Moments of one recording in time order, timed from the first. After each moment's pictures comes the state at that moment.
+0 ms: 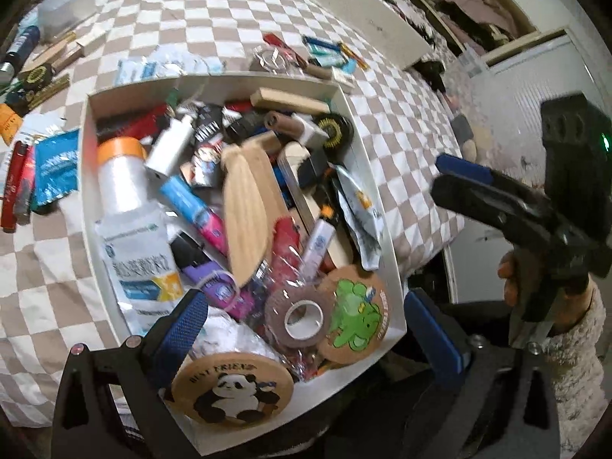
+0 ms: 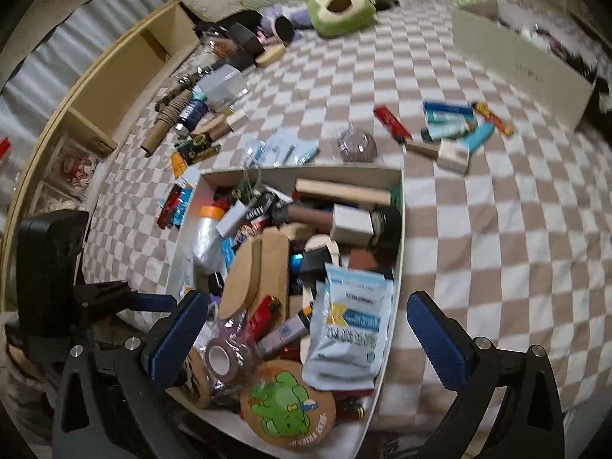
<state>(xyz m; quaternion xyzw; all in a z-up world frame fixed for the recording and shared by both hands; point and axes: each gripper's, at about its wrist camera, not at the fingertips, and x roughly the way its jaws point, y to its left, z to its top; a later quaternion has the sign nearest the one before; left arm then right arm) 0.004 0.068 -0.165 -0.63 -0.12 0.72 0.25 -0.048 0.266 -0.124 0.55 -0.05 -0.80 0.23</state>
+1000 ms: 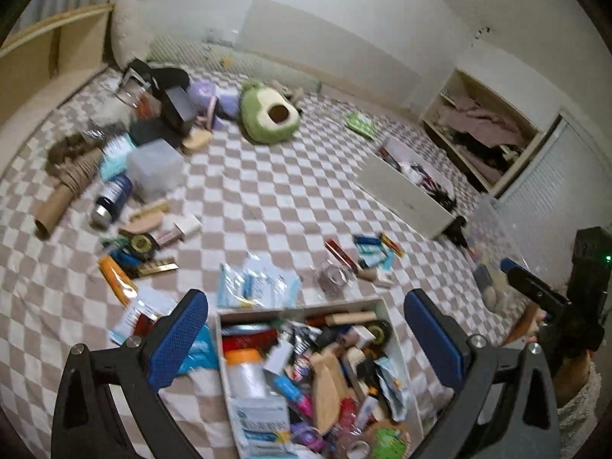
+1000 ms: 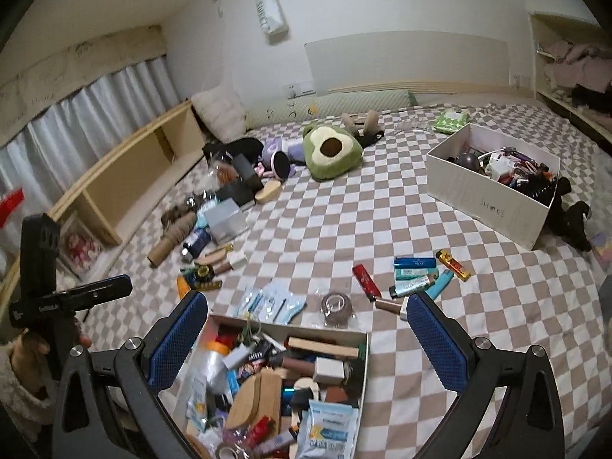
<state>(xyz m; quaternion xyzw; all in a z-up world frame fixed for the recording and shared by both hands) -0.058 -0.028 -0.047 -0.41 -0.14 0.89 0.13 -0.072 0.293 -0.022 0.37 -0.08 -0.91 0.20</state>
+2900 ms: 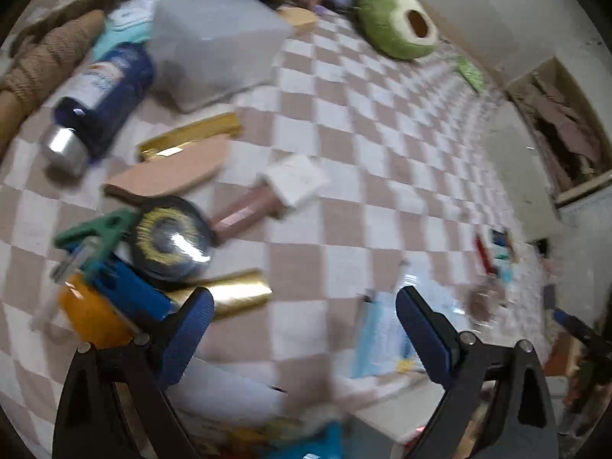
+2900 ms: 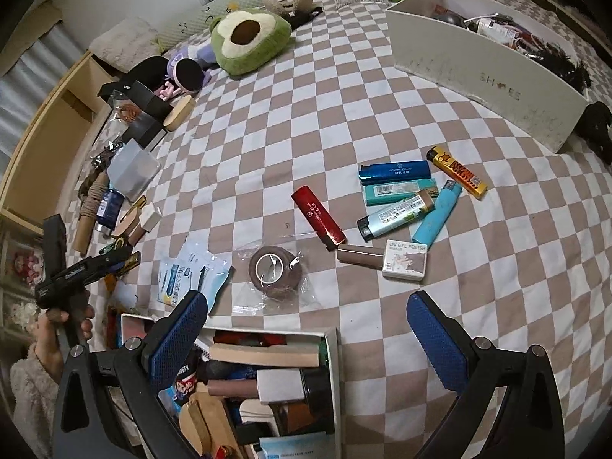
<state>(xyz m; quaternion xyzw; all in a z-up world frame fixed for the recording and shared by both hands) -0.219 -0.111 -0.238 -0.57 -0.18 0.80 0.06 -0.195 0.290 -0.149 0.57 -0.10 -0.81 0.11</state>
